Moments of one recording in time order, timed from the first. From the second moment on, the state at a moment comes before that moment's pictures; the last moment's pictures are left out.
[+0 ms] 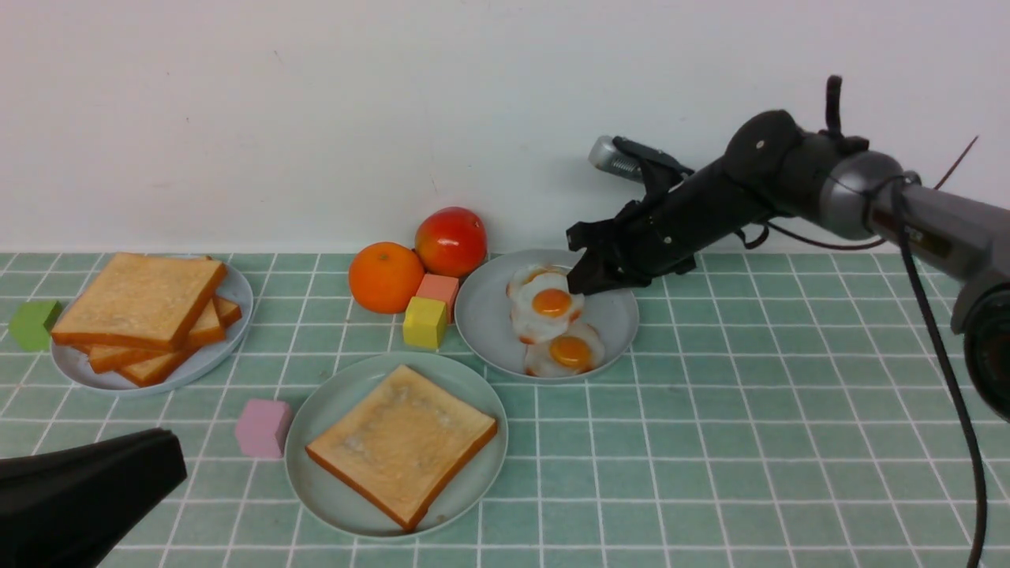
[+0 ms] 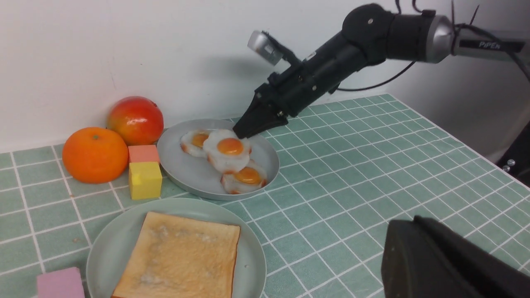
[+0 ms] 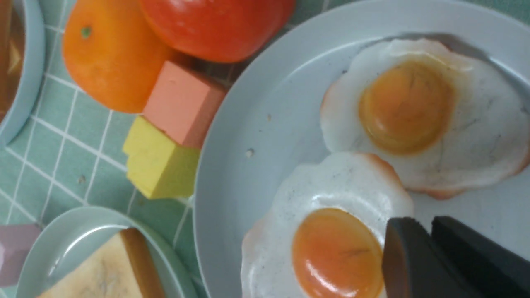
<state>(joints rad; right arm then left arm) 0.23 2.37 -2.02 0.74 0.86 -0.36 -0.69 0.39 -0.45 0.08 0.27 -0.32</state>
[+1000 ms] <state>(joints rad) 0.53 2.15 -1.62 0.93 0.65 -0.47 -0.69 0.39 -0.45 0.29 0.43 -0.32</state>
